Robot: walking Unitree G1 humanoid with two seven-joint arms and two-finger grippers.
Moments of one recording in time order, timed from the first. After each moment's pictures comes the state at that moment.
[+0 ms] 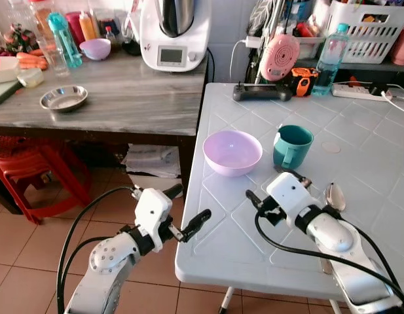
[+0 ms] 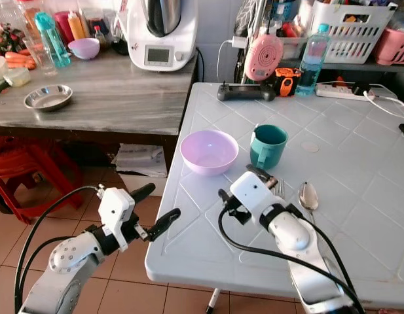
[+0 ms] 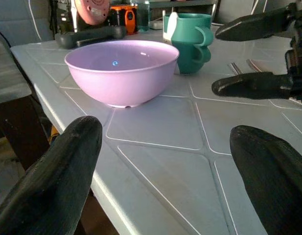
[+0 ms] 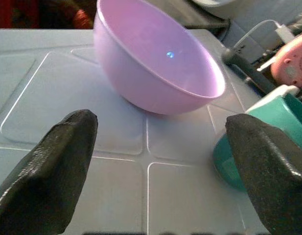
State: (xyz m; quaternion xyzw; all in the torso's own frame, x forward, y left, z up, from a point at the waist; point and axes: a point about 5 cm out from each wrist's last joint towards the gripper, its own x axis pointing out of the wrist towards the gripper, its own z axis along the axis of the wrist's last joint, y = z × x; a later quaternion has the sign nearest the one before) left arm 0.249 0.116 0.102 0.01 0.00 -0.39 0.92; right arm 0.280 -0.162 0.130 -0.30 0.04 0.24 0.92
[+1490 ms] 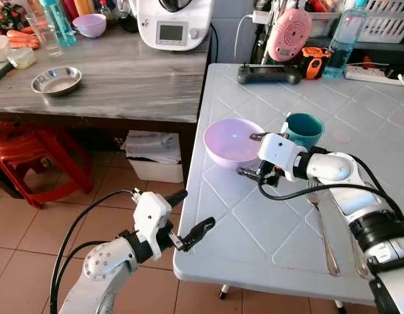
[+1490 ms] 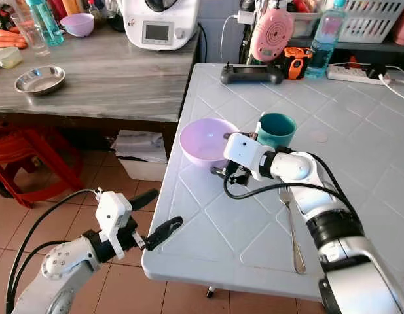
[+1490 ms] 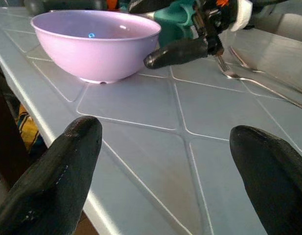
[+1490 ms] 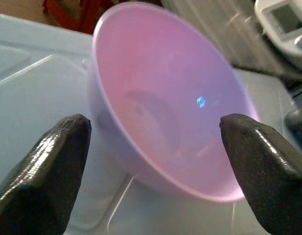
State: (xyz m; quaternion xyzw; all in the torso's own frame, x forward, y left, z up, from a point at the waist) left arm 0.234 0.113 0.110 -0.01 0.02 -0.42 0.91; right arm 0.362 -0.167 0.174 -0.38 0.02 0.43 0.82
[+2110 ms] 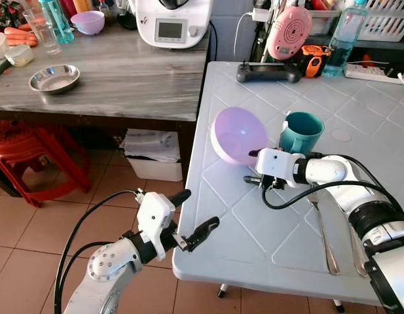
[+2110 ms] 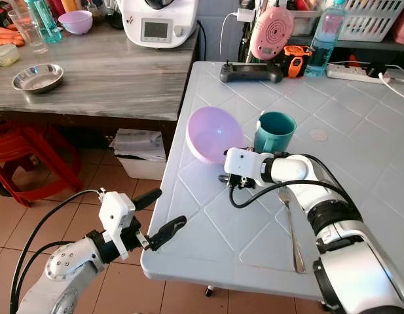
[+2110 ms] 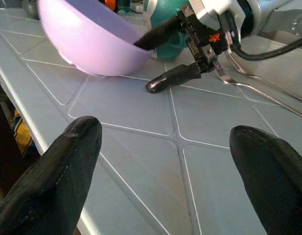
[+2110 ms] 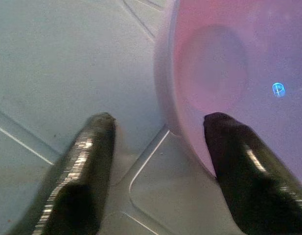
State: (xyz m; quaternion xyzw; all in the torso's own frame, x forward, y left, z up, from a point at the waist) left arm 0.233 0.107 0.112 -0.02 0.01 -0.42 0.91; right arm 0.365 -0.172 0.154 -0.46 0.04 0.45 0.76
